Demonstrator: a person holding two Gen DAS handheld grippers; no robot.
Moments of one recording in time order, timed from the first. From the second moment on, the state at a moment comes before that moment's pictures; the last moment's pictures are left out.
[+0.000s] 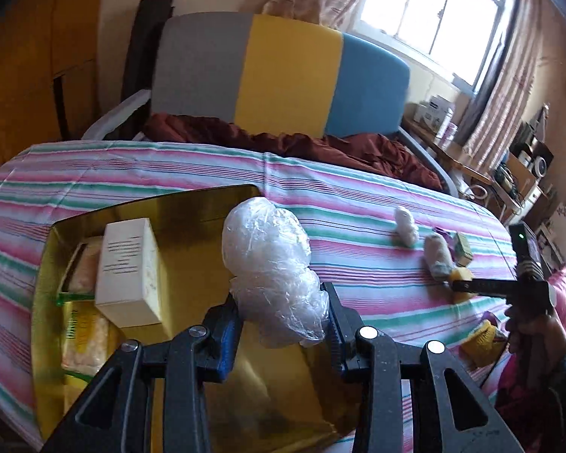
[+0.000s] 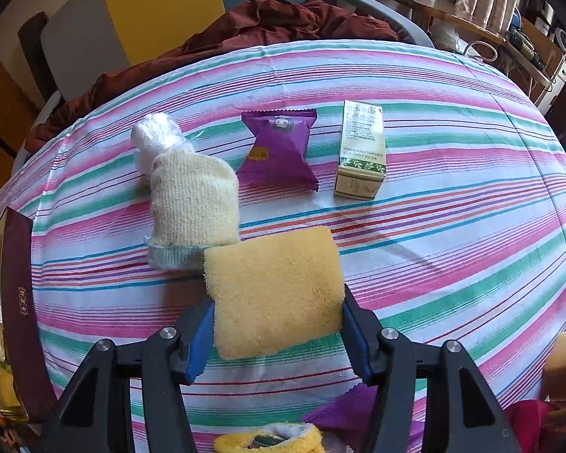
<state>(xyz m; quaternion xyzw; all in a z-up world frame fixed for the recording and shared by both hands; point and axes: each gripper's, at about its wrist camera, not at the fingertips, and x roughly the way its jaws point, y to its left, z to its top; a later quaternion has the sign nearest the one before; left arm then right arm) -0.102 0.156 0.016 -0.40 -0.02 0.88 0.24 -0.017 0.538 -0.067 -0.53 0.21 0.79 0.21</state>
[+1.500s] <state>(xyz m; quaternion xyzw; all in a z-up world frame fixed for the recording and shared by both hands) -0.210 0.142 -0.035 -0.47 0.00 0.87 0.14 -0.009 0.533 -0.057 -0.52 0.20 0.80 0.22</state>
